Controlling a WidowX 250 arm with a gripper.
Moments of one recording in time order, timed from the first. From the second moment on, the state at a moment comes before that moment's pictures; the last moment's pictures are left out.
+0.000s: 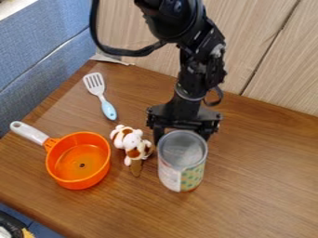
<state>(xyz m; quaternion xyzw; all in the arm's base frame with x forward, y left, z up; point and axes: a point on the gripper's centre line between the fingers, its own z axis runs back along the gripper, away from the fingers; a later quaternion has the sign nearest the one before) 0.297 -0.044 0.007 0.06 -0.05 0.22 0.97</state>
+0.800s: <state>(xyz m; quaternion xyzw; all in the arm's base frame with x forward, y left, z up) 0.300 -0.035 0.036 0.07 -0.09 0.20 0.97</state>
